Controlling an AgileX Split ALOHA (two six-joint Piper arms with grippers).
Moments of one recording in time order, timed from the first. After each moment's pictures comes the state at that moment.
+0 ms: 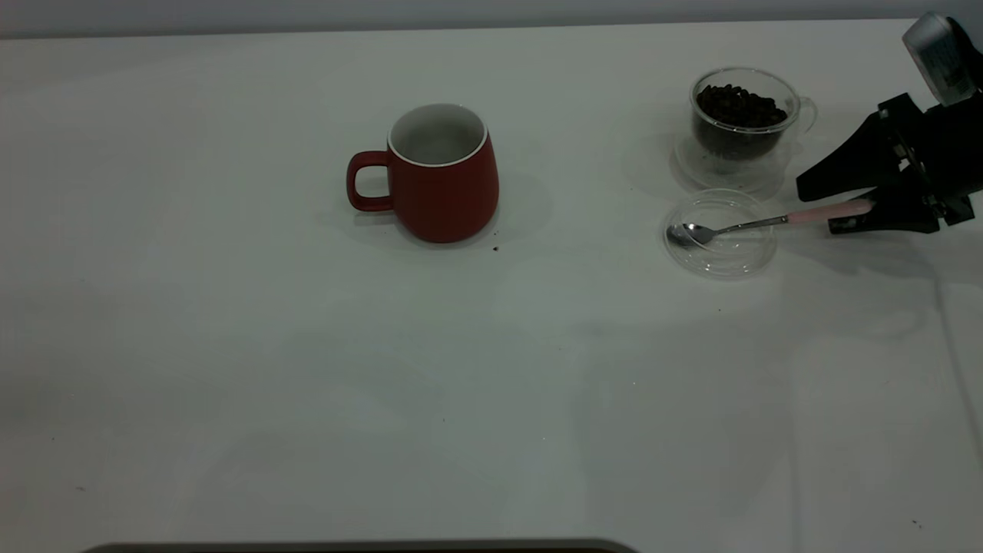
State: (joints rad) left arm -0.06 -0.02 -0.49 0.01 1.13 -0.02; right arm -0.29 2.52 -1.30 1.24 0.87 -1.31
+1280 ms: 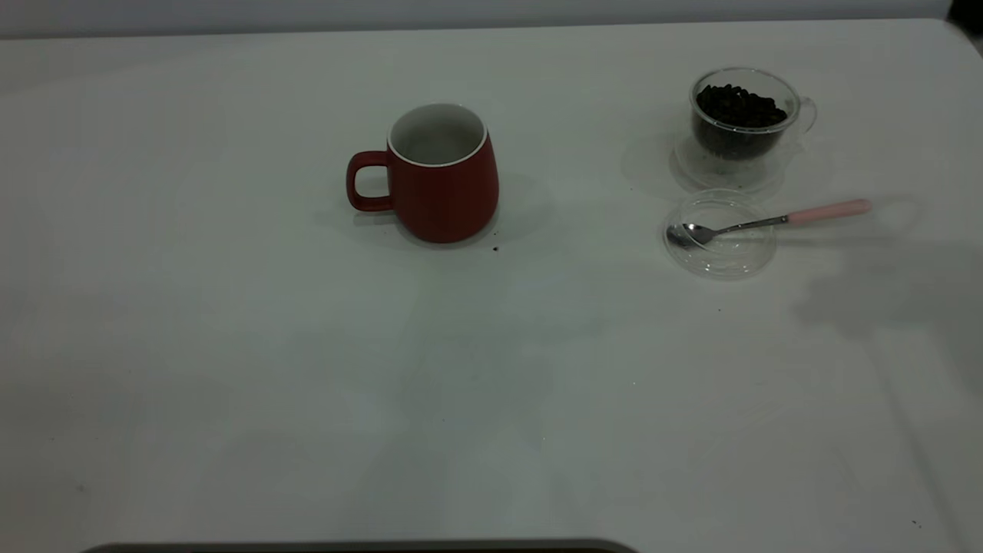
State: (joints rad) left arm -0.06 -0.02 -0.49 0.01 1.13 -0.01; right arm 0.06 1.73 -1.29 0.21 1.14 -0.30
